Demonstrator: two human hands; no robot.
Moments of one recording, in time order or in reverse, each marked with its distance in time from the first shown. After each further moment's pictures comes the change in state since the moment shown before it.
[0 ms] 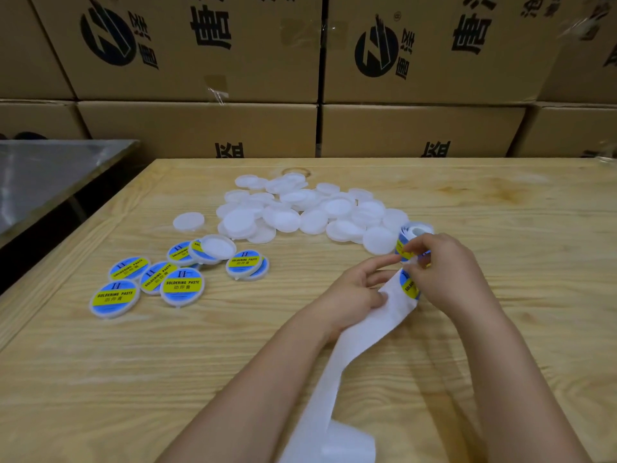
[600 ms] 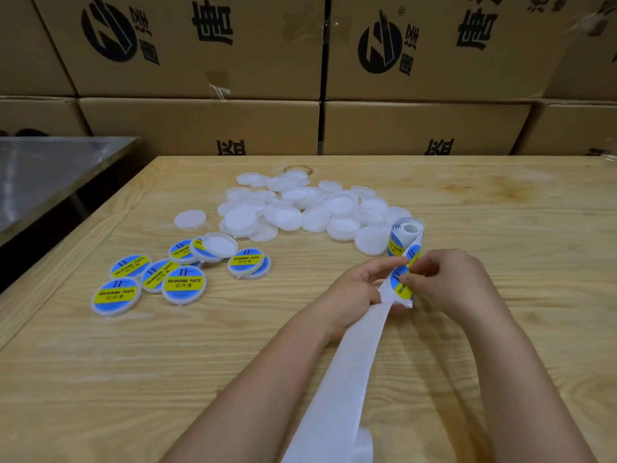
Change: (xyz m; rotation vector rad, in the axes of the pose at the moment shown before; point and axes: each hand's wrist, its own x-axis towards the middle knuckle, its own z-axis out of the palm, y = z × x) left_hand 0.002 -0.002 0.002 -0.123 0.018 0.000; right_hand -0.009 0.003 -0.004 0.055 -0.110 0.135
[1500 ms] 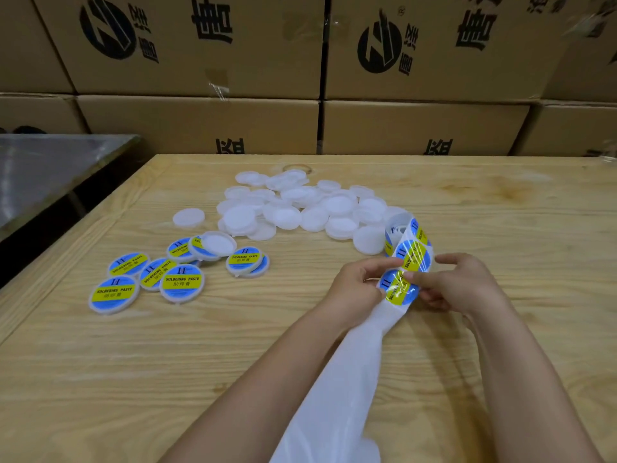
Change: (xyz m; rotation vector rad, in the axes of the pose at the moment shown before) left_hand 0.002 -0.001 0.009 0.195 0.198 0.093; right_hand 0.002 0.007 -0.004 0.572 -0.065 0.376
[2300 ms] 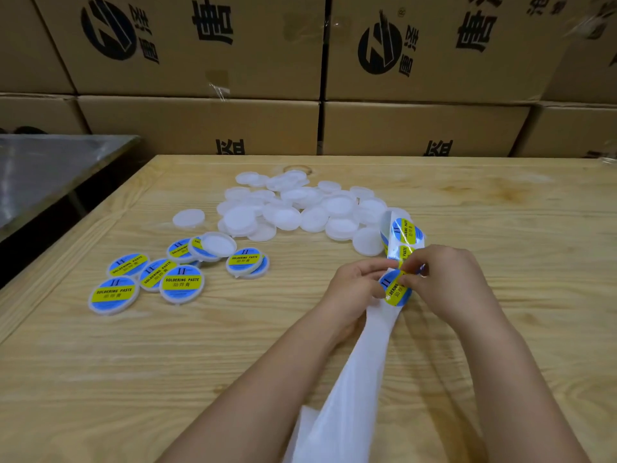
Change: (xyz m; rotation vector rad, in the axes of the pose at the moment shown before) left_hand 0.005 -0.003 -0.002 -0.194 0.043 -0.127; right_hand -0.007 -0.006 0.011 -0.761 0.105 -0.538
